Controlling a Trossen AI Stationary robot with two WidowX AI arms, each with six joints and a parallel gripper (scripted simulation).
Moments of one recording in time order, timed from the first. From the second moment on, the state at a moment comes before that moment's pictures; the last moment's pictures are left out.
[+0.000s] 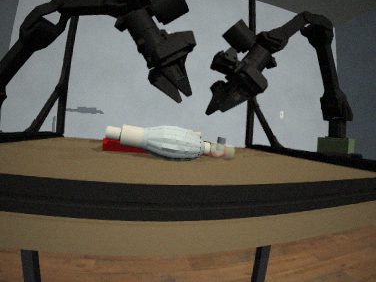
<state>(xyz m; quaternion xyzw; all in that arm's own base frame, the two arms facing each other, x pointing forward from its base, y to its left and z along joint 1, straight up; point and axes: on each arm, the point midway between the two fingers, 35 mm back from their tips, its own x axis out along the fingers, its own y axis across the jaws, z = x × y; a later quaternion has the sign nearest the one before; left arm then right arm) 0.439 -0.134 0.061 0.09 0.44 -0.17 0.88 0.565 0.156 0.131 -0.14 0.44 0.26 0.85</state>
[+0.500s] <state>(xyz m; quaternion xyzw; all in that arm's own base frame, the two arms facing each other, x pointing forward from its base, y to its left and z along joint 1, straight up) 0.438 -0.133 0.014 0.09 0.44 -0.17 0.88 0.565 0.156 0.076 -0.14 0.44 0.26 0.85</state>
